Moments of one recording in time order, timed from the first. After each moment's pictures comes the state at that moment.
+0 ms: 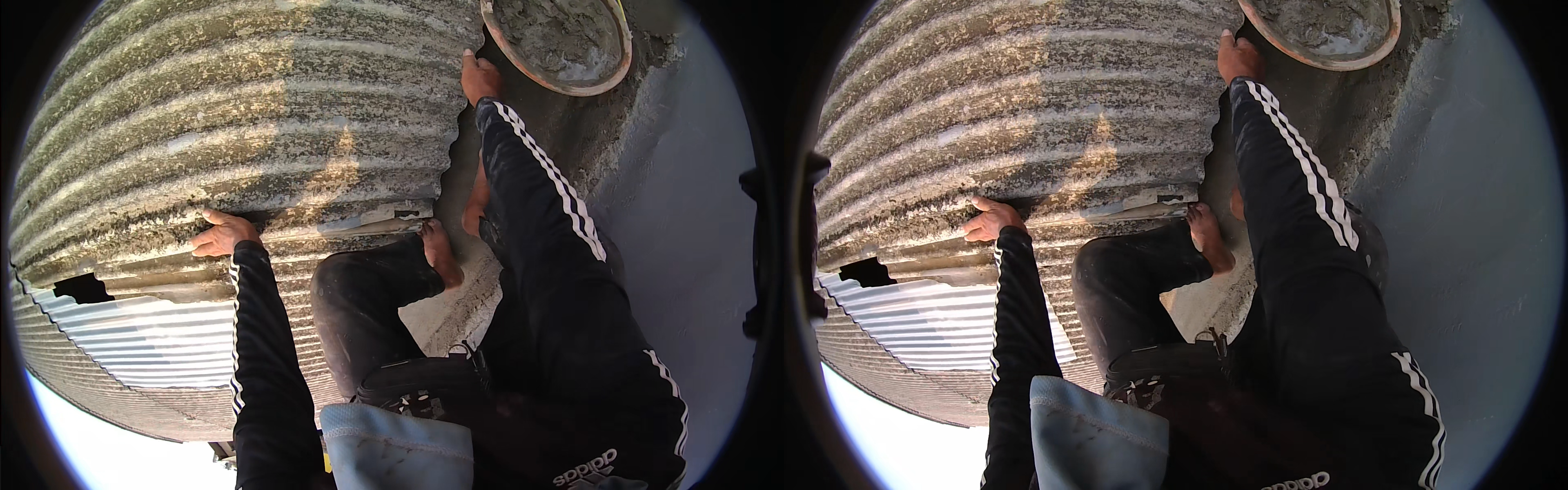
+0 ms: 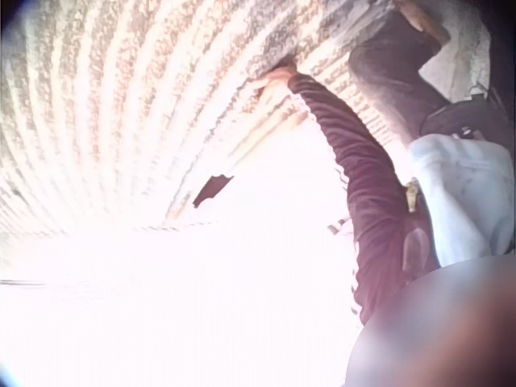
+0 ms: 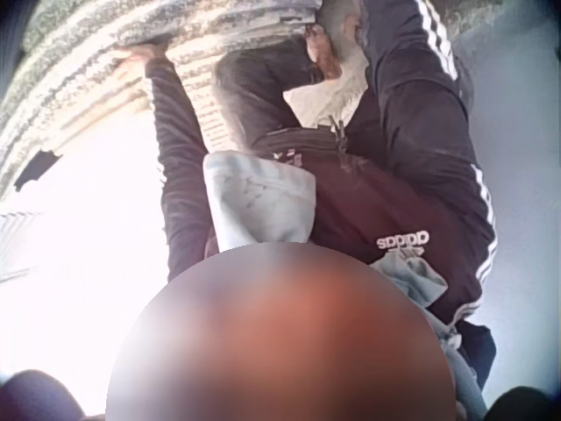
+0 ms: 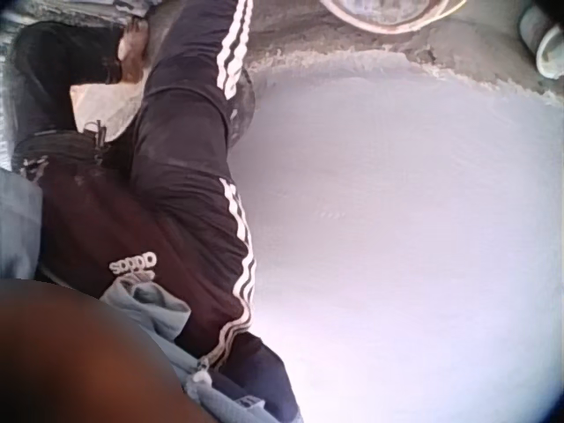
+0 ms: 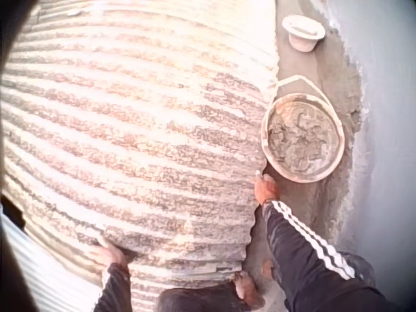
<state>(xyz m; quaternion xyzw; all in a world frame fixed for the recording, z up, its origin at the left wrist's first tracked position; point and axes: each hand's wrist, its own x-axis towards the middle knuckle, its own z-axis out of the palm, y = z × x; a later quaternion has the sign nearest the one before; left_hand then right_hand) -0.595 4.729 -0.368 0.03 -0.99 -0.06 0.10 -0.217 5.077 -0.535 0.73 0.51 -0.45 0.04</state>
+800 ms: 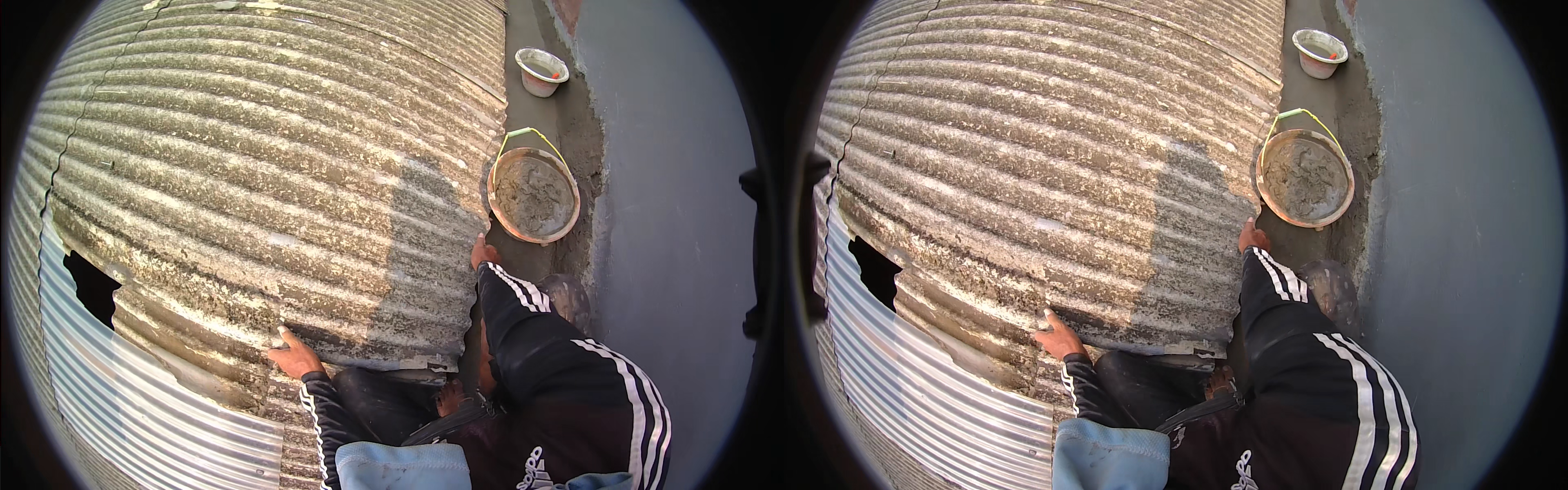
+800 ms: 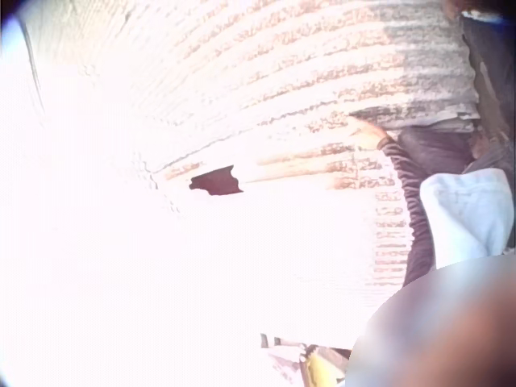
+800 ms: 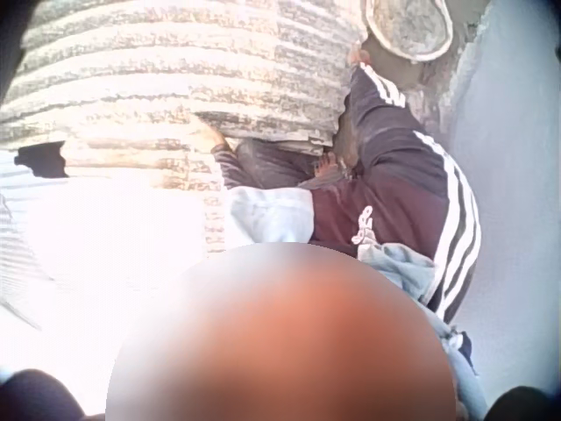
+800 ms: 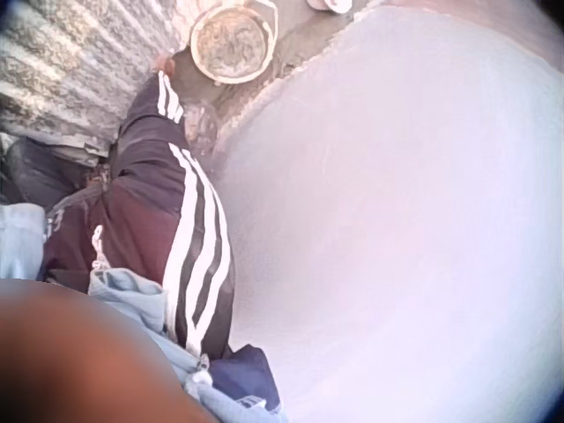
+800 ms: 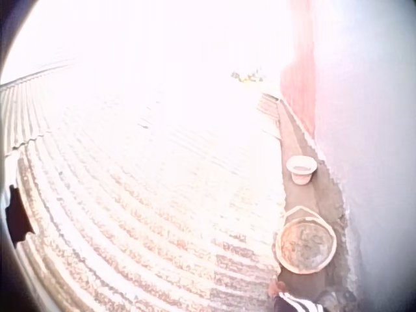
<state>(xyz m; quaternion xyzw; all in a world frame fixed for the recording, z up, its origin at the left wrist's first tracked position) -0.547 4.694 -0.354 0.09 -0.94 -0.34 -0.01 -0.243 5.067 -0.540 0.80 0.45 -0.39 0.06</state>
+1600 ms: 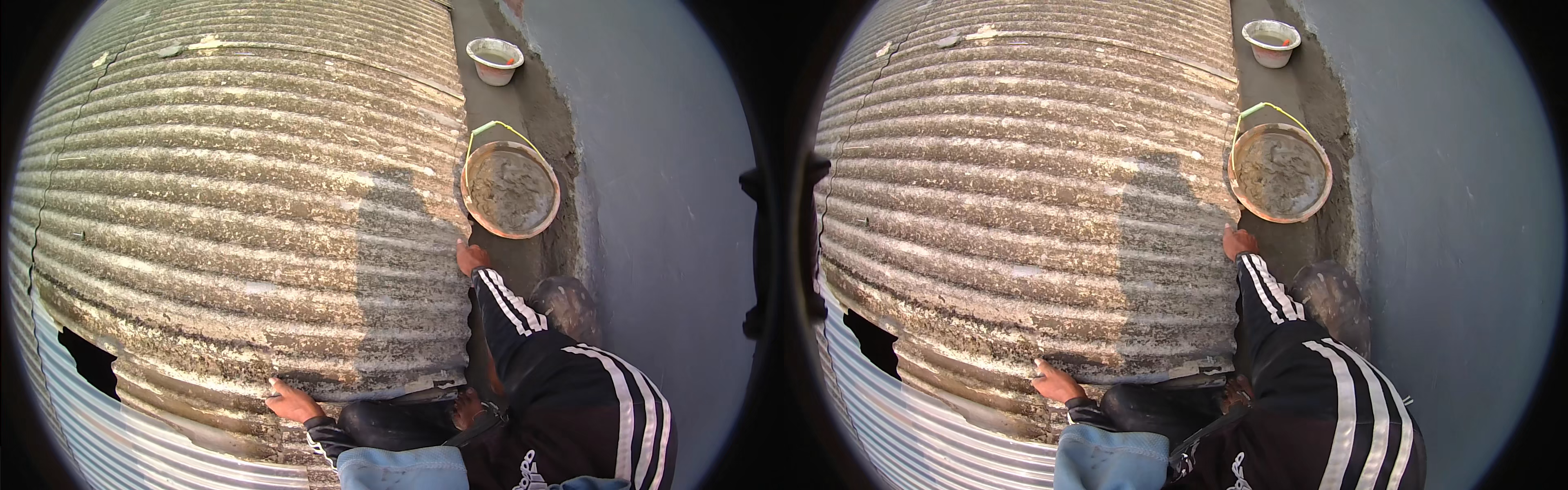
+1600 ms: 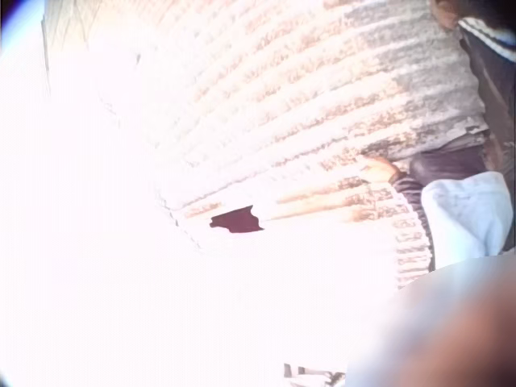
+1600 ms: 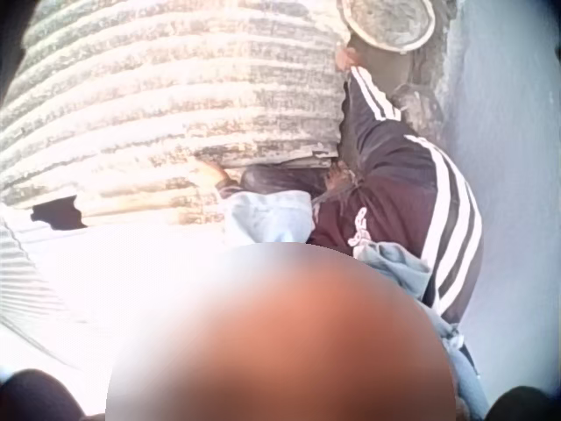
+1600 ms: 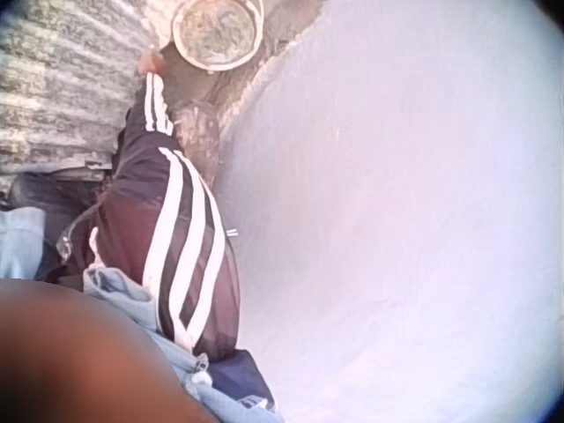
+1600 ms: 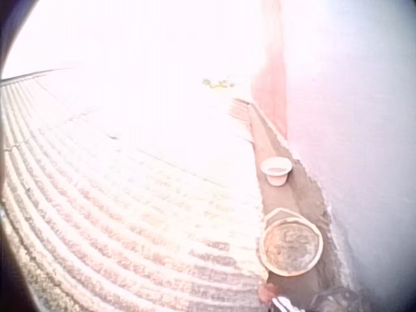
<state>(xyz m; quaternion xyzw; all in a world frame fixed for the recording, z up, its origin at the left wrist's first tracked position) -0.566 4.687 -0.372 0.03 -0.90 -0.43 0.06 -0.235 5.063 -0.493 0.75 0.51 -0.42 0.05</state>
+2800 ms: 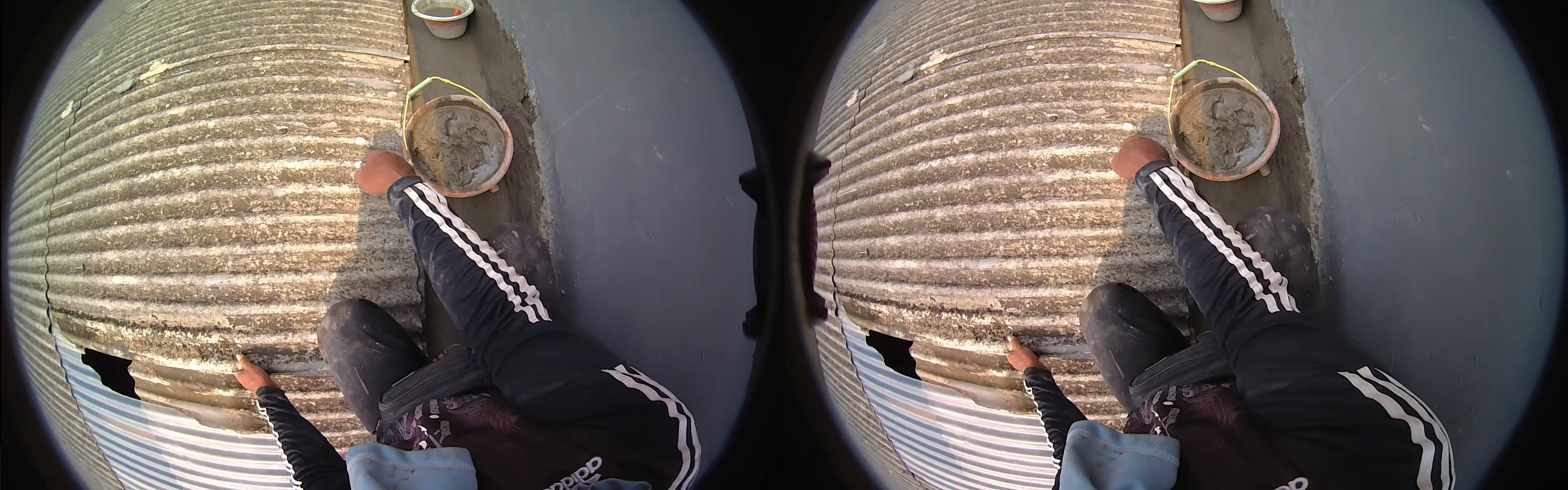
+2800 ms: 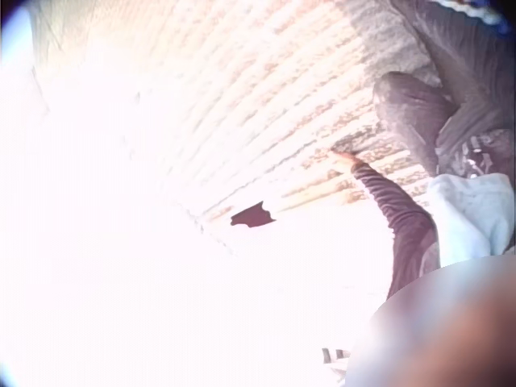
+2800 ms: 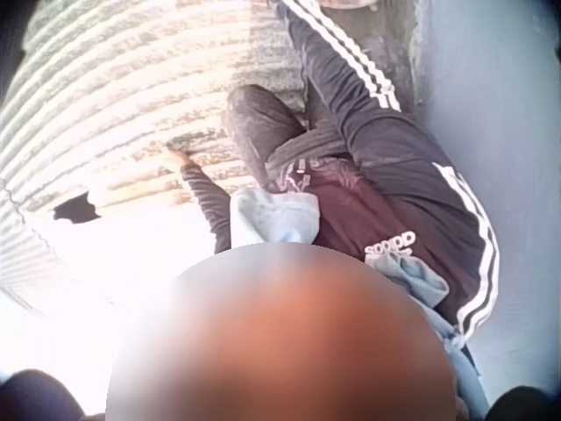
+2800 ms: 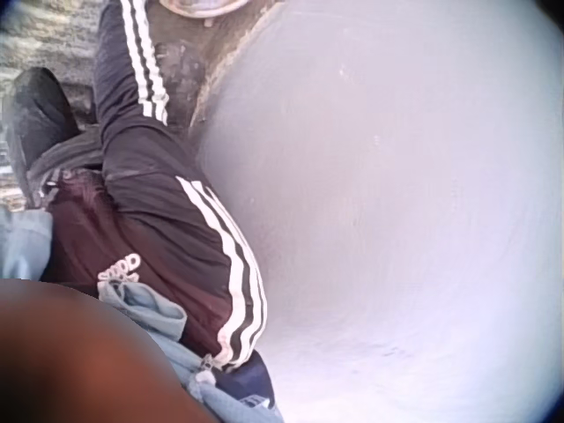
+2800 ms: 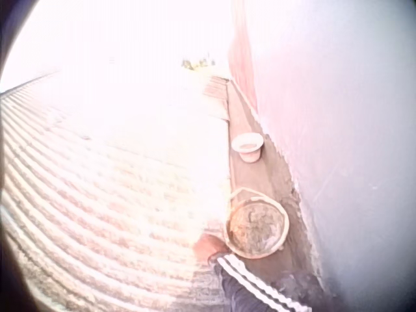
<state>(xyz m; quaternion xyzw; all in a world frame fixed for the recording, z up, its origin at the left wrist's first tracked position) -0.590 4.669 -0.375 -0.01 -0.94 -0.35 -0.02 -0.243 5.129 -0.309 0.57 0.73 -0.38 -0.03</state>
